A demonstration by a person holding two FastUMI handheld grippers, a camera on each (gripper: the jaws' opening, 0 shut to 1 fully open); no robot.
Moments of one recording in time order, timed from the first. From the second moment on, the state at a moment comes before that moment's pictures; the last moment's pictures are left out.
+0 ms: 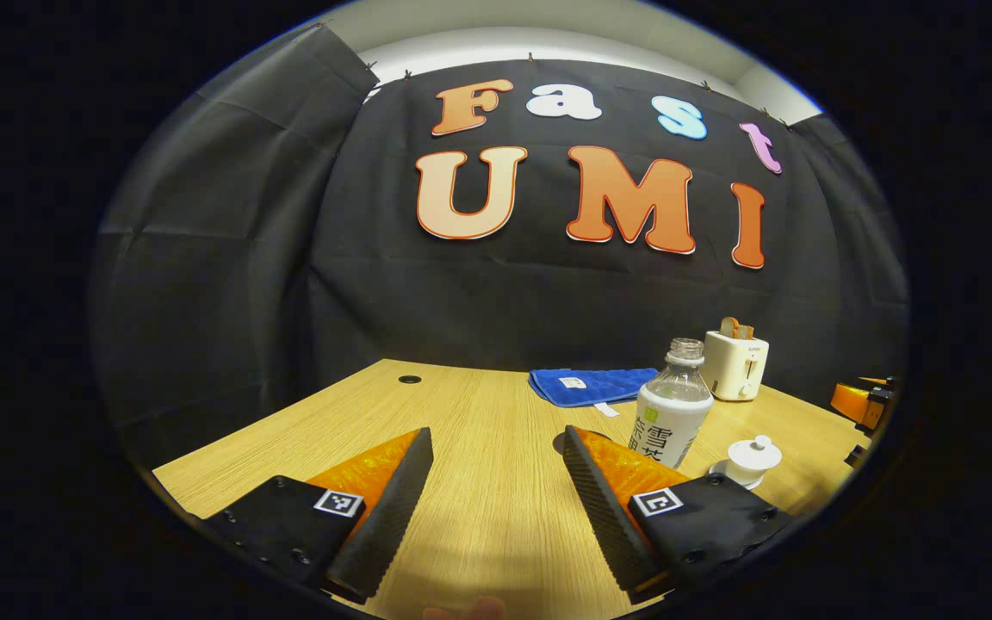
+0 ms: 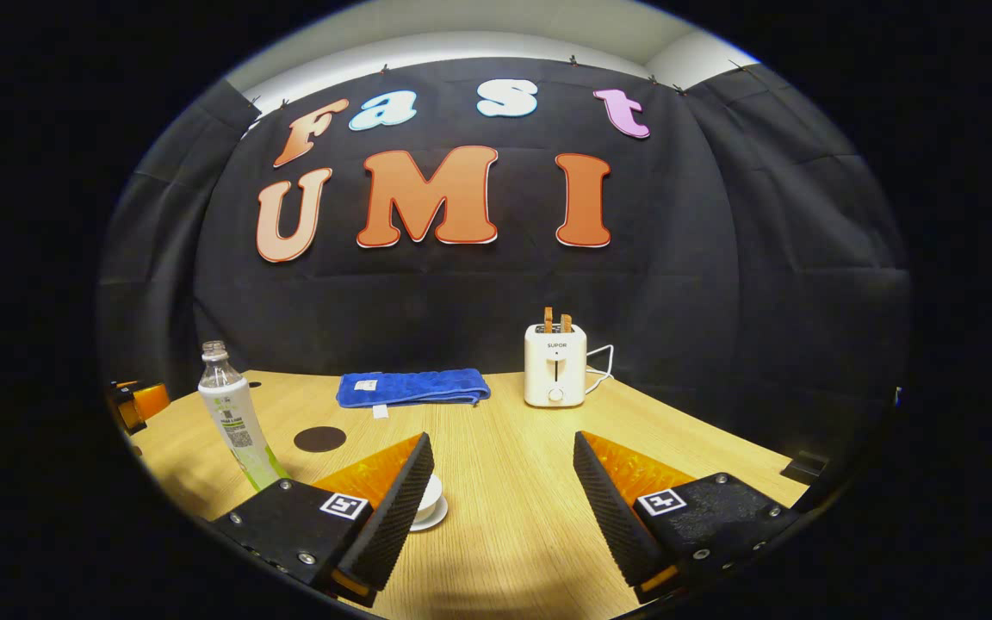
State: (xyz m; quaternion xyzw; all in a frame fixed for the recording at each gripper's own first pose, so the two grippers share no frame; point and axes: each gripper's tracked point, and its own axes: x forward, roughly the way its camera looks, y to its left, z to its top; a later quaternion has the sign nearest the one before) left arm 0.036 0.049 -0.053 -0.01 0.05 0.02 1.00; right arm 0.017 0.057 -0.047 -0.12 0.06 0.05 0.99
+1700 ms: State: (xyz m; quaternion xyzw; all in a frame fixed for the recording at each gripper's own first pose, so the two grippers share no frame) left arm 0.044 0.073 -0.071 0.00 0.08 0.04 1.00; right arm 0.058 0.153 -0.146 -0.18 0.21 0.14 0.95
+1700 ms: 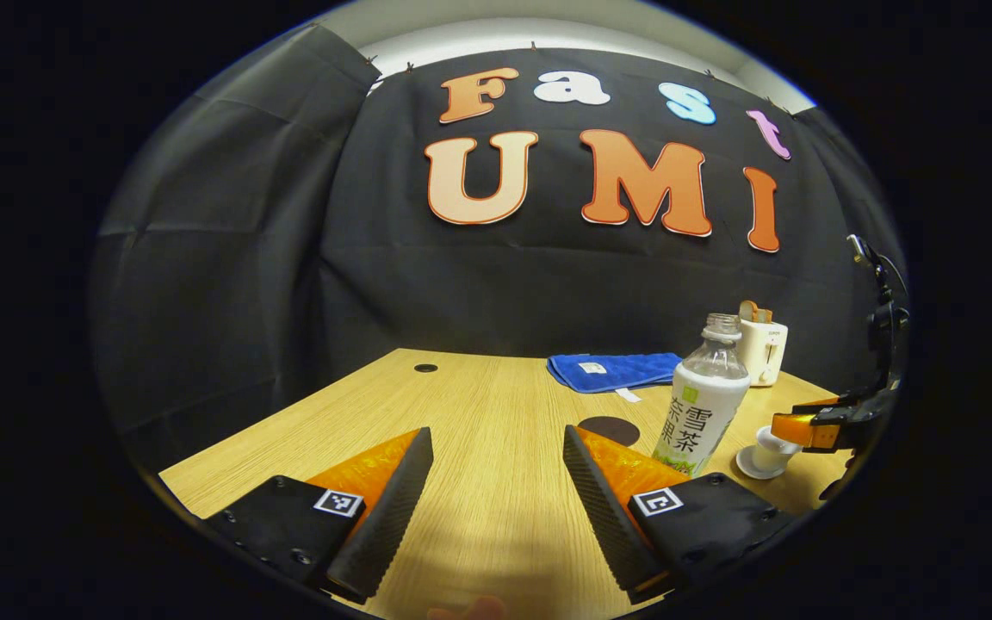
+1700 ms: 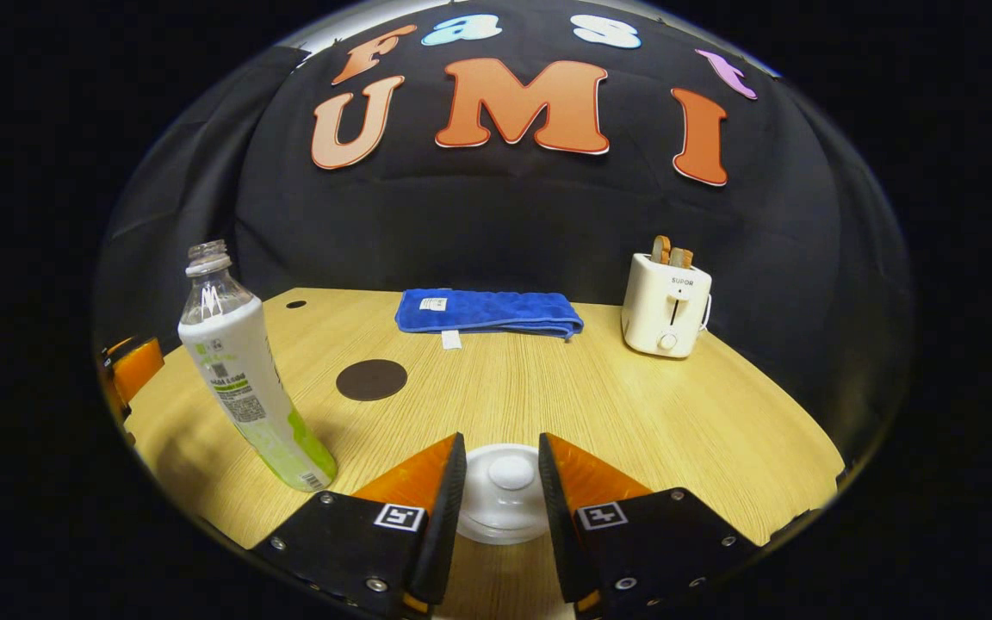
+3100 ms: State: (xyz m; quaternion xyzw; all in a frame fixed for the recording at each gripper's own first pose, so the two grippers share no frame) left arm 0.019 0.023 -0.062 0.00 0.06 -0.01 1.00; right arm 0.046 0.095 -0.097 -0.16 0.18 0.08 0.97
